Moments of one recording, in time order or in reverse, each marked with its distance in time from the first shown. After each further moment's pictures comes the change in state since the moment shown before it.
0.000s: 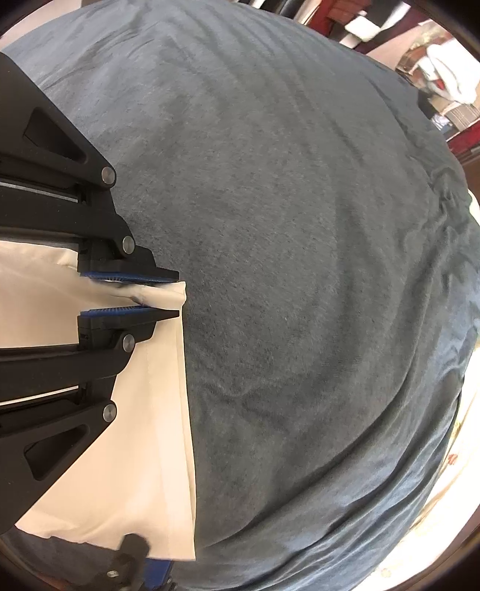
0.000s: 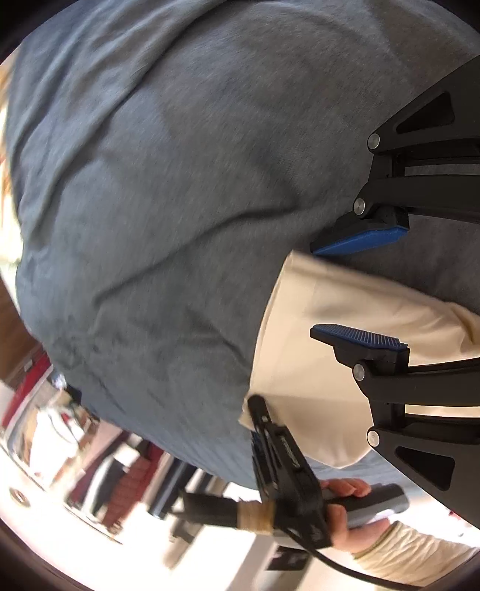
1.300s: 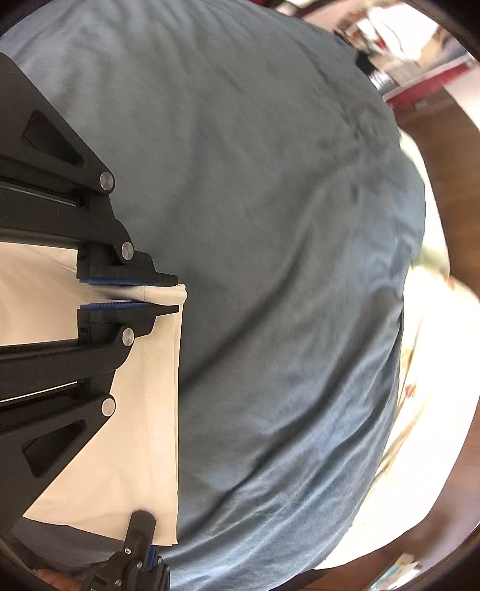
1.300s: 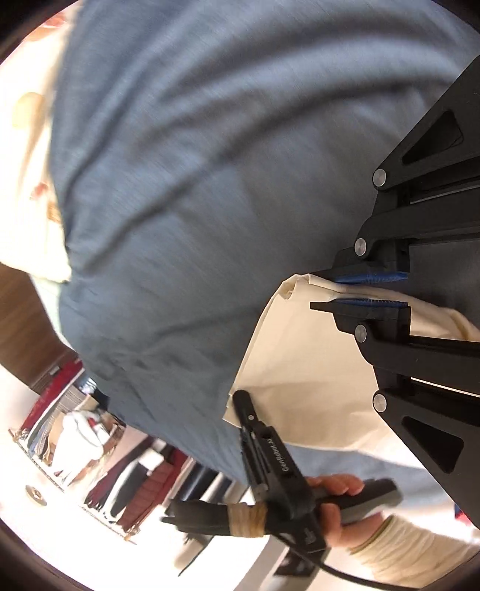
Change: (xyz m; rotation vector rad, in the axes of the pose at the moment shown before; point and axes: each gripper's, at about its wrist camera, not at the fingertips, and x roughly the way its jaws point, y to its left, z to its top) left arm -0.024 -0.084 0.082 0.122 -0.179 -0.139; right arm -0.047 -0.039 0.039 0.019 -0.090 -0.061
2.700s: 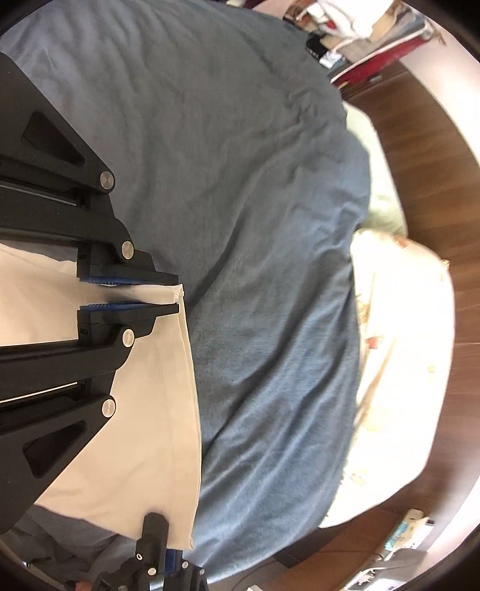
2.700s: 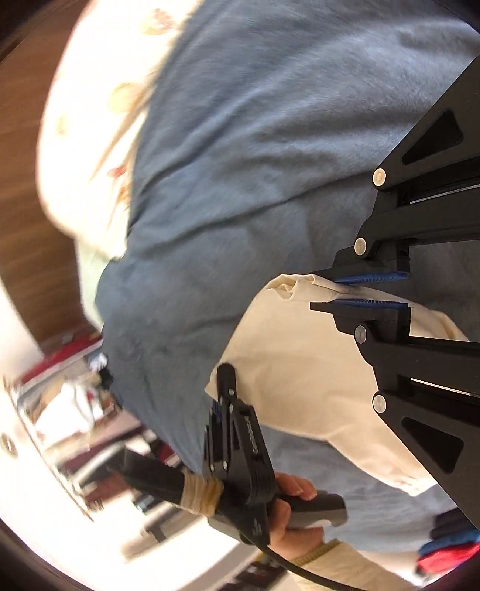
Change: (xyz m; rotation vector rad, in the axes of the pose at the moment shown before) left arm -0.080 -0.008 0.018 0.108 -0.108 -0.033; right arm -0.066 0.031 0.015 -0.247 -0.099 -0.075
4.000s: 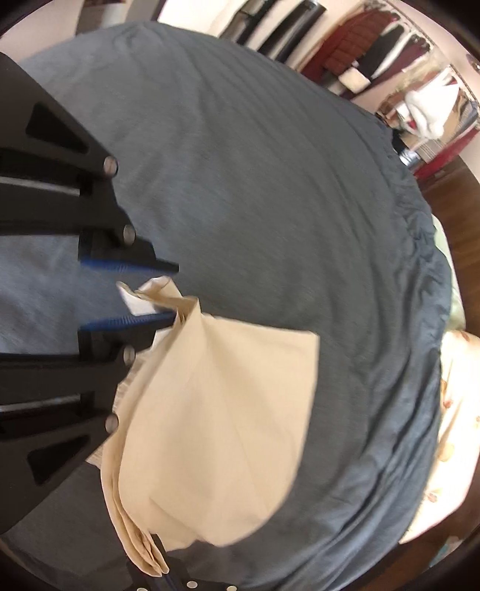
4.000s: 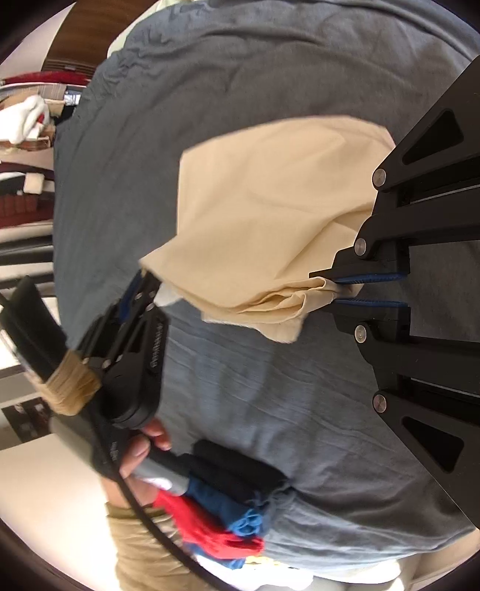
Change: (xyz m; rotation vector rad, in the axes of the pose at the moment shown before) left arm -0.126 0.020 -0.290 -0.138 0.184 0.289; right arm -0.018 0.218 -0.173 -0.776 0.325 0.374
